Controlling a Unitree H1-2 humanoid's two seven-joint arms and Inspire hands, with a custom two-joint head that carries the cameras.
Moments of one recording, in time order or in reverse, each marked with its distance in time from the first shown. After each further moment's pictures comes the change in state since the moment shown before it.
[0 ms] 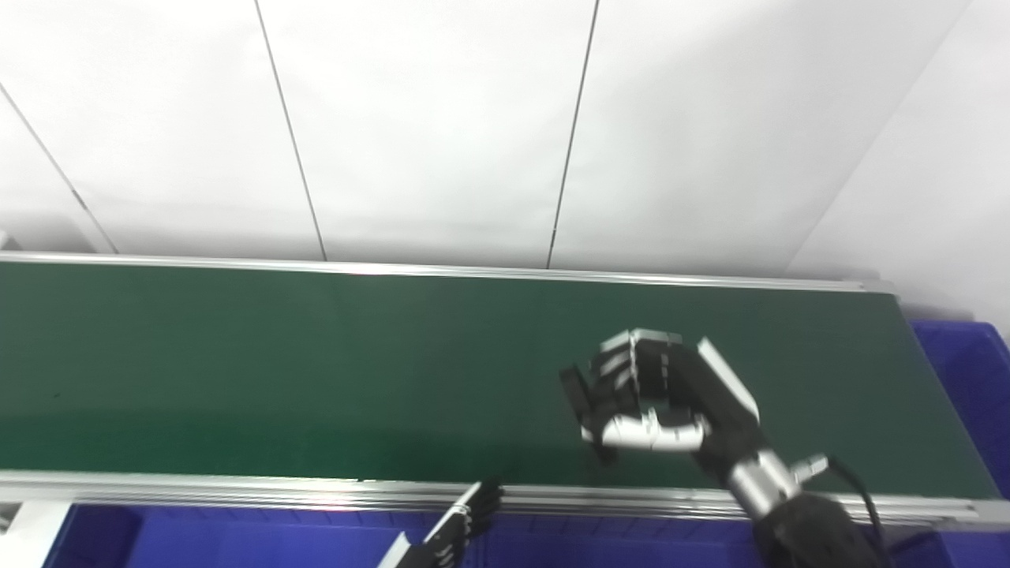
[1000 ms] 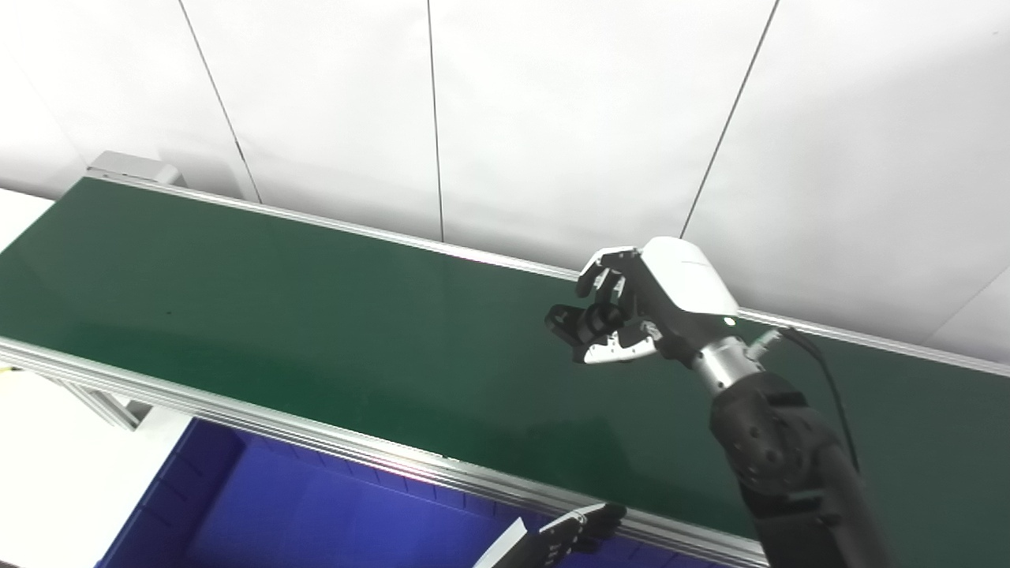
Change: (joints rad) left arm -0.090 -0.112 -0.019 0.181 0.180 -0.012 0.066; right arm -0.552 0.044 0.361 0.399 -0.653 -0.300 -0.090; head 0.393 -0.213
